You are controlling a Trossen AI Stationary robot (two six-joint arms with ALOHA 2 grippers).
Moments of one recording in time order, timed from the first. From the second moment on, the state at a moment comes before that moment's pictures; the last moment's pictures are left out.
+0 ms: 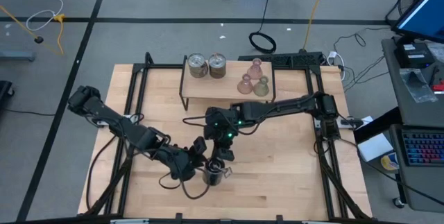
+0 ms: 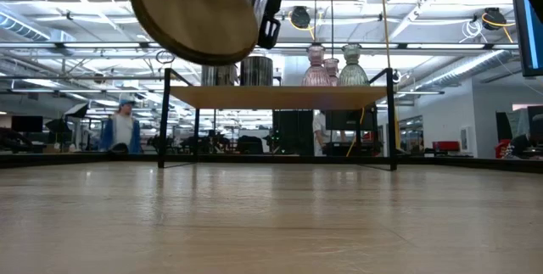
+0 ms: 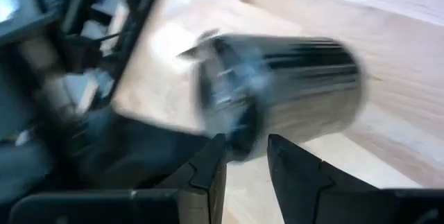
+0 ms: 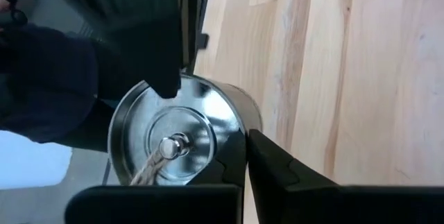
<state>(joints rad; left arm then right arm) -0.51 1.47 1.20 -0.49 -0.28 0.69 0.07 1.99 1.74 -0.61 -0.63 0.29</state>
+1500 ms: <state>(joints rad) -0.43 1.49 1.17 -0.36 0.06 0.88 0.09 1.99 1.74 -0.65 -0.54 0.18</state>
